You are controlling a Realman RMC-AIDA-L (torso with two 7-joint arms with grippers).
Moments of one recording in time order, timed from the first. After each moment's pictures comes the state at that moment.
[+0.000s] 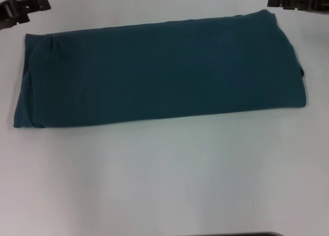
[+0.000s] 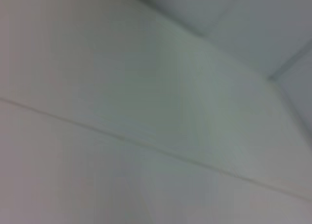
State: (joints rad) left arm -0.50 -2.11 -2.50 -1.04 -0.97 1.26 -2.40; right arm 0.60 1.93 -0.61 -0.66 -2.07 -1.33 2.04
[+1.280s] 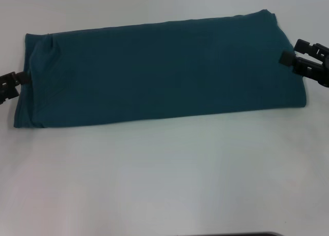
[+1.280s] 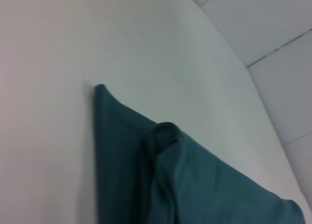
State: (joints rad) left arm -0.34 -2.00 -2.67 -0.69 -1.06 1.46 -2.17; right arm 0.30 2.05 -0.51 -0.60 -1.80 -1.59 1.42
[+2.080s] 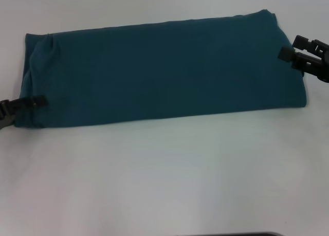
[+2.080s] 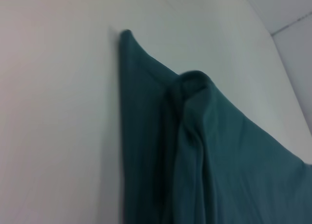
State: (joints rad) left arm -0.33 -2.03 -2.65 -0.68 -0.98 1.44 -2.17; right arm 0.31 2.05 -0.51 -0.60 -1.80 -1.59 1.45
